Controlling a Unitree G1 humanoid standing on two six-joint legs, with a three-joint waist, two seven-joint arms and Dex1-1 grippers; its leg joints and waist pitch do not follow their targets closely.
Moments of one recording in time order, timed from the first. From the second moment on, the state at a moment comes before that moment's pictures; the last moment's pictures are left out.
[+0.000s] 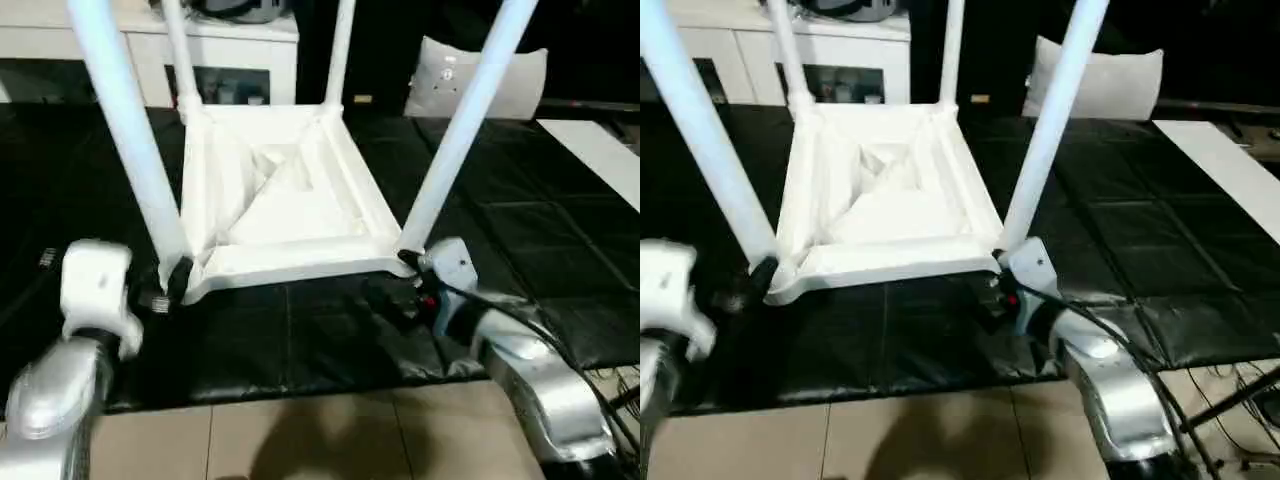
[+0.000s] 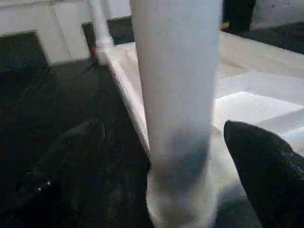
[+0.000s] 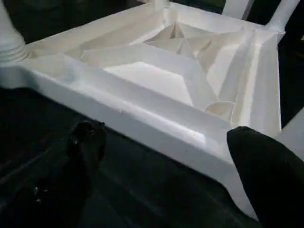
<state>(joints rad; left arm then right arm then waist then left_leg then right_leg) -0.03 0.35 0.23 -0.32 -0.10 0.47 -0.32 -0.18 -0.26 0.13 -0.11 0.16 0.43 0.50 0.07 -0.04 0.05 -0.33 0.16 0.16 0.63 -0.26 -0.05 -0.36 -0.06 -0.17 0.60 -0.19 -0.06</state>
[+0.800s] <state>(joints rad) -0.26 0.41 0.00 -0.16 -0.39 0.43 -0.89 -0.29 -0.30 0.14 0.21 0.08 0.50 0.45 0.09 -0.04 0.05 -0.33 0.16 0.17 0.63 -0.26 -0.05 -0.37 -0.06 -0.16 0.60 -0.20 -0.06</state>
